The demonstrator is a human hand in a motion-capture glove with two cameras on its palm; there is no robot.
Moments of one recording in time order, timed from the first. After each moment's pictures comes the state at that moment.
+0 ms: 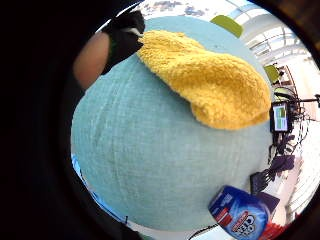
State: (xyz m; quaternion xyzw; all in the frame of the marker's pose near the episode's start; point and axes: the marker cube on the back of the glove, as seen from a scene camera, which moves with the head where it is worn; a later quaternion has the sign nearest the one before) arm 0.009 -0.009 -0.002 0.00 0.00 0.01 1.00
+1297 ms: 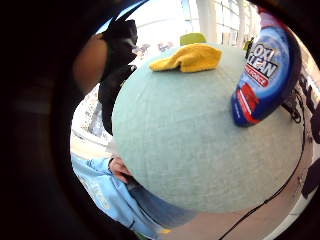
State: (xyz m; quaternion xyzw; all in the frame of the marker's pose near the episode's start) arm -0.005 0.201 -0.034 0.25 -0.20 0.12 0.94
